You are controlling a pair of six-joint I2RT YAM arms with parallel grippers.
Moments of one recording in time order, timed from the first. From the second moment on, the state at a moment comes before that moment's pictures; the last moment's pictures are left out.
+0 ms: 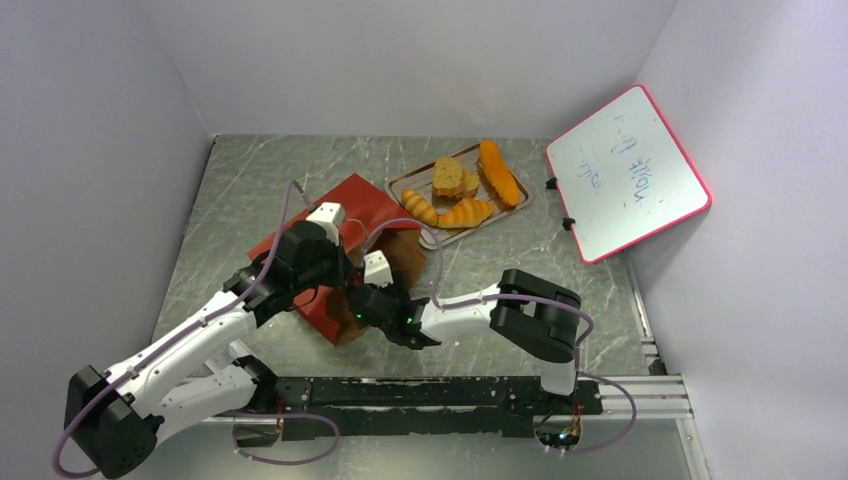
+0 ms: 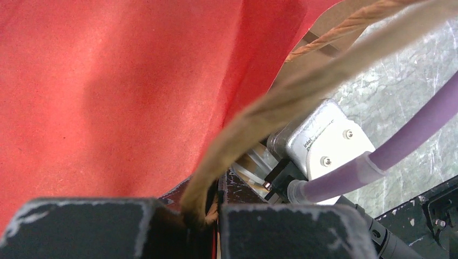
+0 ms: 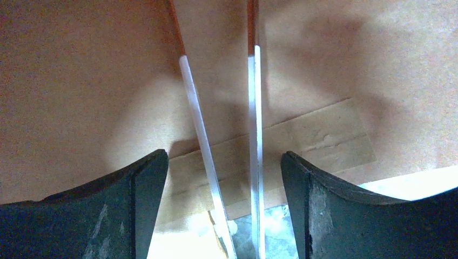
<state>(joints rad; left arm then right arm) -0.65 0.96 0.72 -0.39 -0.11 -0.44 1.25 1.88 0.97 0.15 0.62 0.53</state>
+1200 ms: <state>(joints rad) -0.60 0.81 0.73 -0.44 0.01 -0.33 1.22 1.59 0.86 0.16 0.32 0.69</state>
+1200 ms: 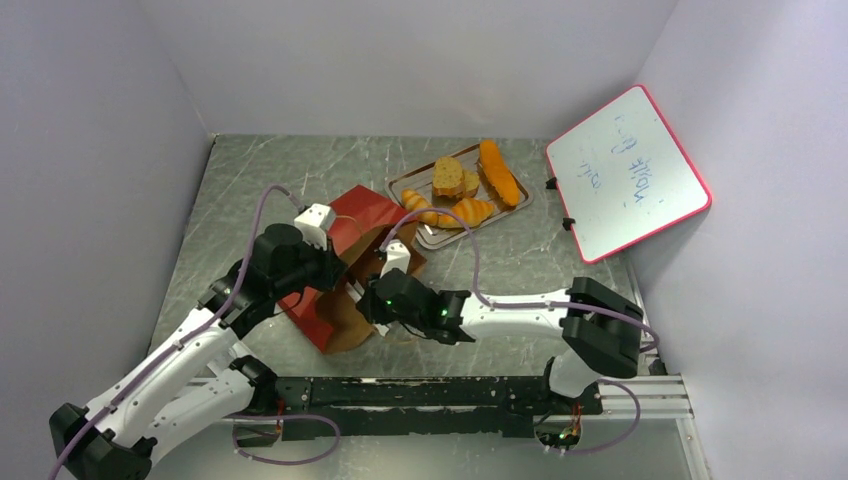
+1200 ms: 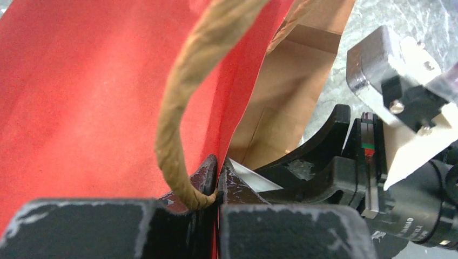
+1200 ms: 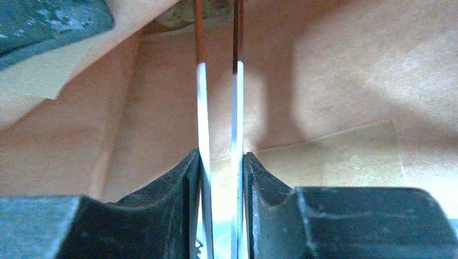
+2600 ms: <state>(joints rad) -0.60 0.64 0.68 -0.45 0.06 -0.28 1.19 1.37 0.66 0.15 -0.03 1.21</state>
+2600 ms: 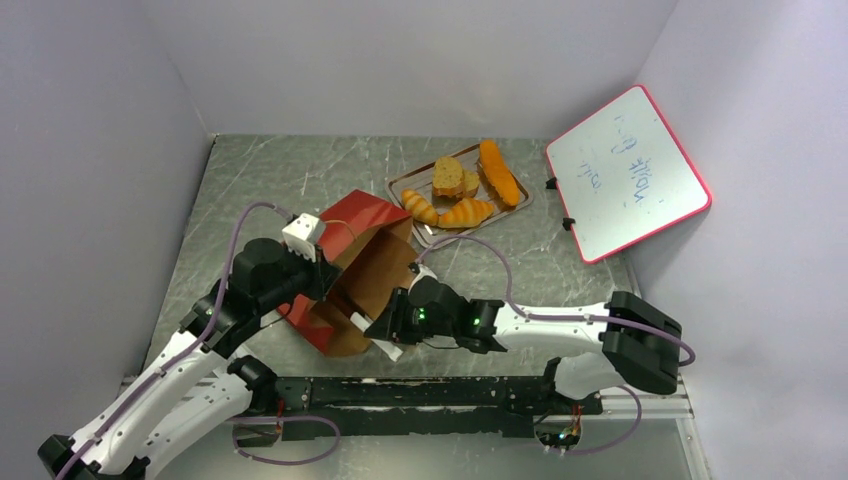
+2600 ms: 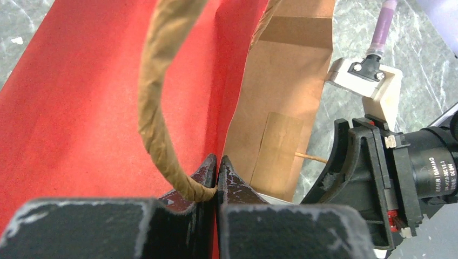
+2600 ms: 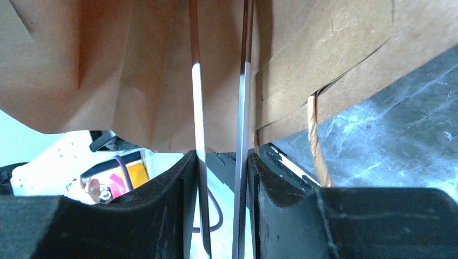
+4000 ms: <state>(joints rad) -0.60 0.70 0.68 -0.43 0.13 -0.21 1.11 1.27 0.55 0.28 -0.23 1.45</state>
